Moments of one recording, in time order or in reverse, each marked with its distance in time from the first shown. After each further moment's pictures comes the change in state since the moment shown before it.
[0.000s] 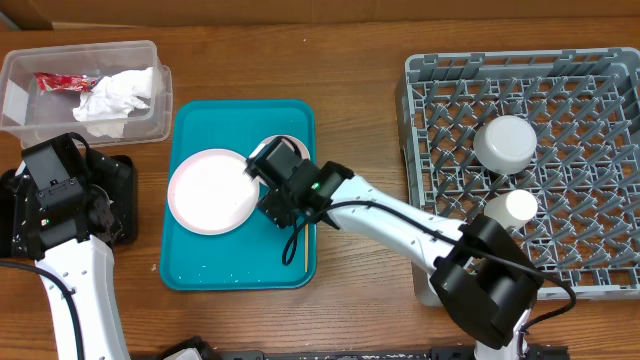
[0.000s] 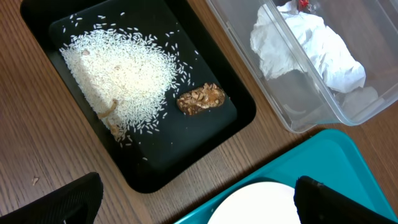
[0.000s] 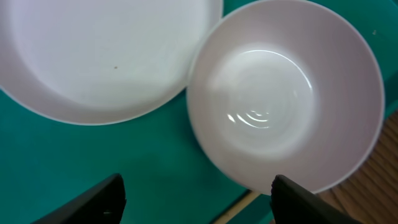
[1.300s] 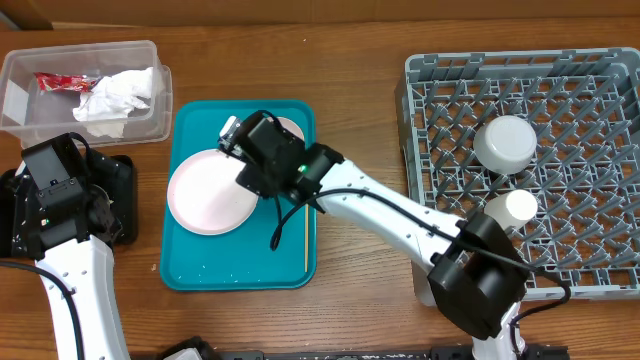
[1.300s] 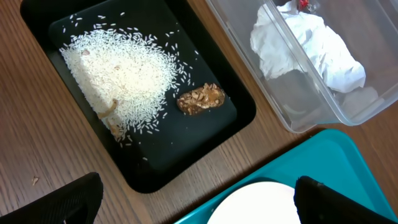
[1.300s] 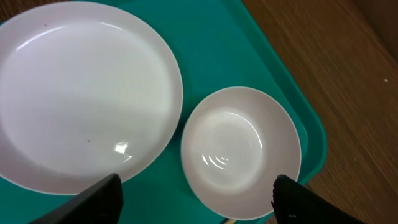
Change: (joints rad) left arm 0.000 0.000 0.000 0.000 0.000 0.000; right arm -0.015 0.066 0.222 0.002 0.095 -0.208
